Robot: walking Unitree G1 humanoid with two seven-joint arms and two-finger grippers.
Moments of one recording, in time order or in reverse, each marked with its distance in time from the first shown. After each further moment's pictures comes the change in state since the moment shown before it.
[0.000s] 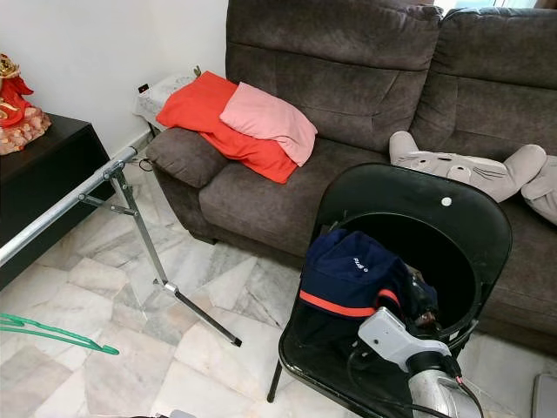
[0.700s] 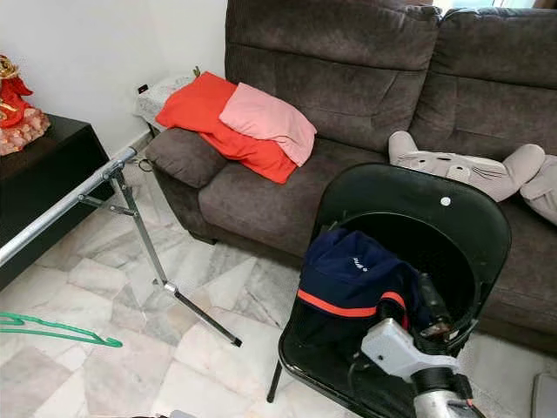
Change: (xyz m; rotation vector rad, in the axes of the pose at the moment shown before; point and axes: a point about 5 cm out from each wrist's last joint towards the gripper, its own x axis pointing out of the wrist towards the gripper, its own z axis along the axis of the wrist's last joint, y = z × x) left arm 0.000 0.000 0.000 0.000 0.000 0.001; right arm -0.021 -0.008 0.017 -0.041 -0.152 -0.086
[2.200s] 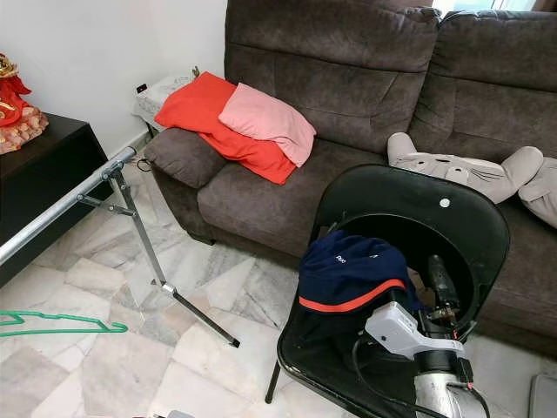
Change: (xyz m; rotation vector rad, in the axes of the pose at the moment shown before) left arm 0.000 0.000 -0.001 -0.012 0.000 0.005; right arm 0.013 -0.022 0.008 -0.080 -0.080 -0.242
